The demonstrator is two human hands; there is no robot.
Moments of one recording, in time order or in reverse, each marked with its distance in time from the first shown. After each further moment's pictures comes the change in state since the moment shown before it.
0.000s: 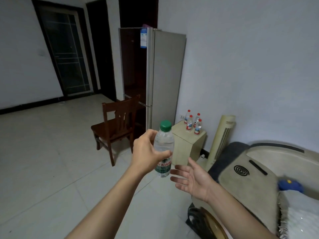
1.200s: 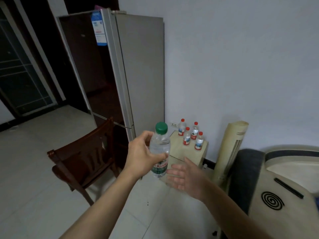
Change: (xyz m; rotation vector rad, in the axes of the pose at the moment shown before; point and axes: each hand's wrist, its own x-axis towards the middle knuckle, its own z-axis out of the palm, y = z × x) left_hand 0.448 -0.136 0.114 -0.056 -0.231 0.058; right_hand 0.373 -0.254 -0.005 0.117 0.109 -0.012
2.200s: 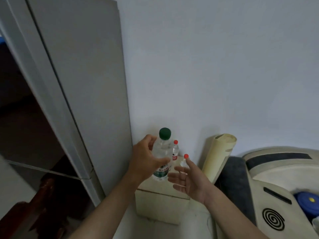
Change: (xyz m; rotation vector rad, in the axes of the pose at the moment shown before) left_hand 0.363 -0.128 0.092 -0.170 -0.342 0.118; right_hand 0.255 -0.188 -0.023 0.251 0.379 -0.110
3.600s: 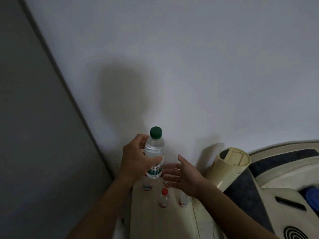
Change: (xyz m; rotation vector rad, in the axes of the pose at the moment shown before) left_hand 0.355 -0.104 0.068 0.006 -0.197 0.047; right_hand 0.273 -0.190 0.007 0.087 0.116 0.028
